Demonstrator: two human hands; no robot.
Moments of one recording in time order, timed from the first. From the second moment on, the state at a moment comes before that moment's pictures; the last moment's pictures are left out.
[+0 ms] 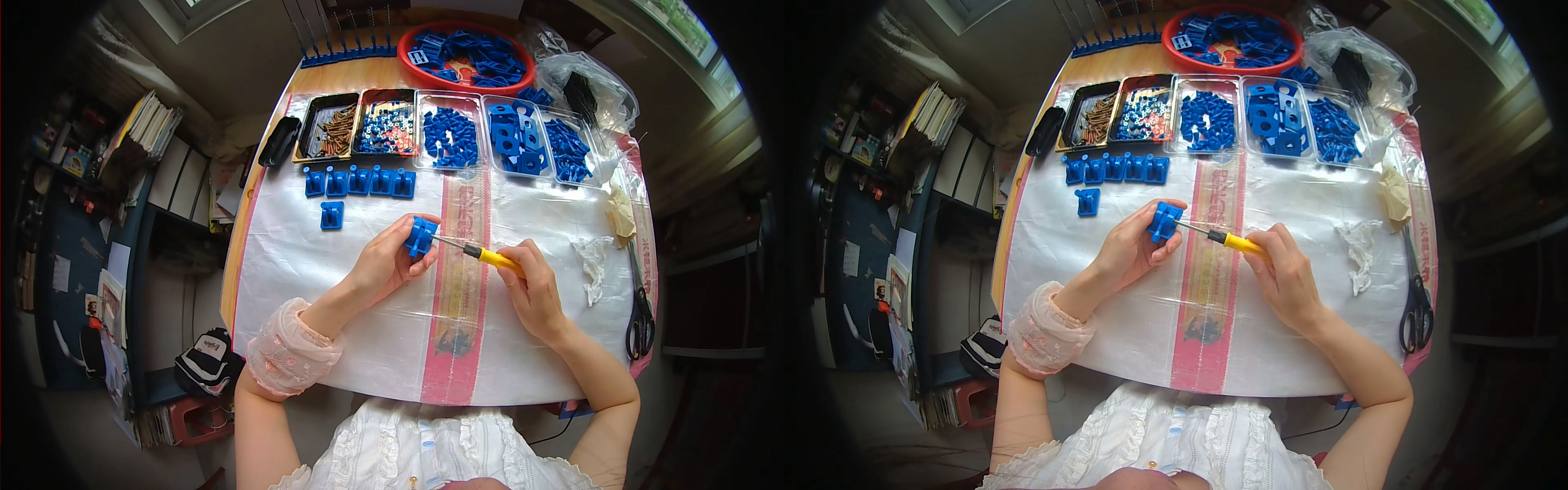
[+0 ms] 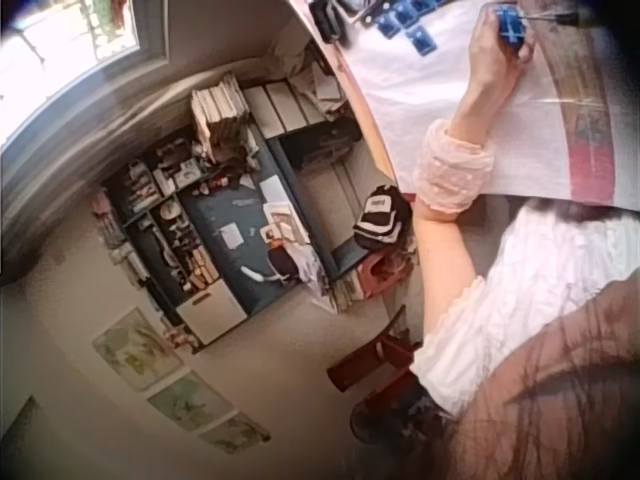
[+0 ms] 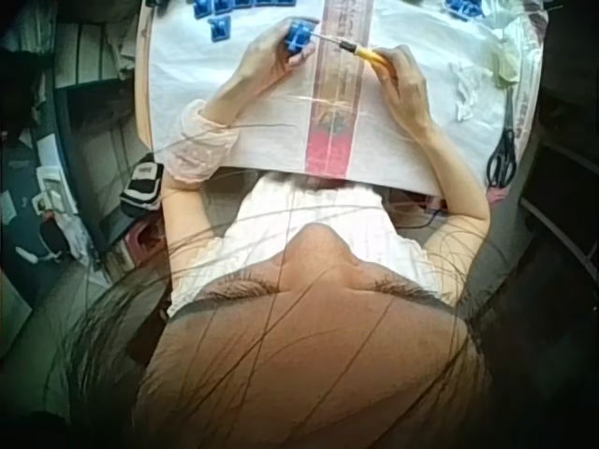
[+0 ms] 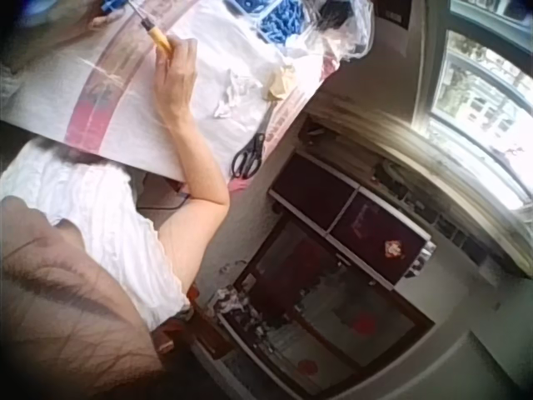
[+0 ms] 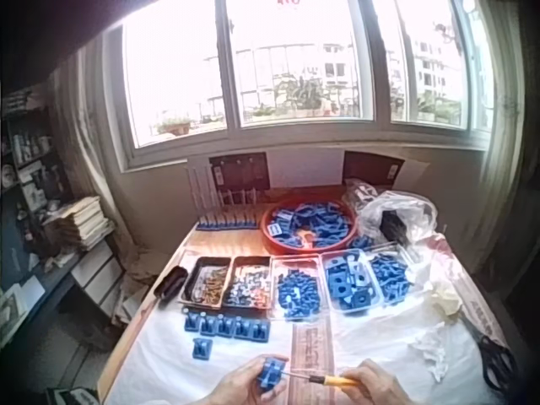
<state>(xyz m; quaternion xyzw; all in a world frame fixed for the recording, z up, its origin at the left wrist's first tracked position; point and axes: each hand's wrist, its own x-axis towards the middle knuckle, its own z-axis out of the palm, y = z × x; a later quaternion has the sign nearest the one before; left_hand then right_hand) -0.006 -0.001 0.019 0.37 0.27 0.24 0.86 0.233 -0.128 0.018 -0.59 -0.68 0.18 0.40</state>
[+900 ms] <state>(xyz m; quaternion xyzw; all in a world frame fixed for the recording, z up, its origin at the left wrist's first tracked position) -0.005 -0.003 0.022 0.36 0.27 0.23 0.87 0.231 -0.131 0.012 -0.58 -0.69 0.15 0.41</state>
